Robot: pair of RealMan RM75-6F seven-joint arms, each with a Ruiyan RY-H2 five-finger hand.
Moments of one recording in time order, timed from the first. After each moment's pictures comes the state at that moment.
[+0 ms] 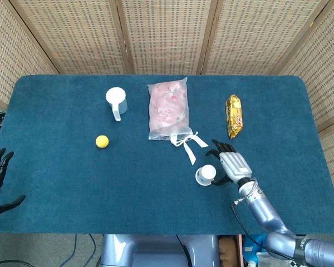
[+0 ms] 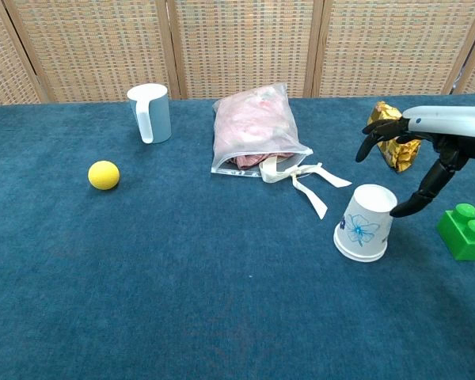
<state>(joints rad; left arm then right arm) -0.04 -0.99 -0.05 -1.89 1.51 1.54 0.24 0.63 -1.30 0.23 -1.82 -0.87 0.91 -0.31</state>
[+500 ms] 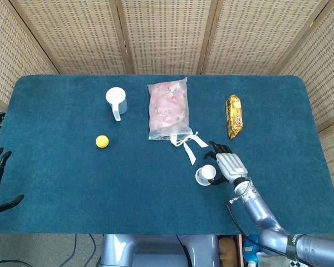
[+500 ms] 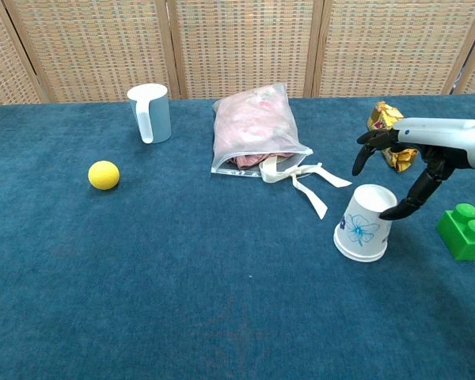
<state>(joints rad) -0.04 -0.98 -0.05 -1.89 1.50 1.54 0.21 0.68 -1.34 0.19 -1.78 -0.82 0.93 -0.33</state>
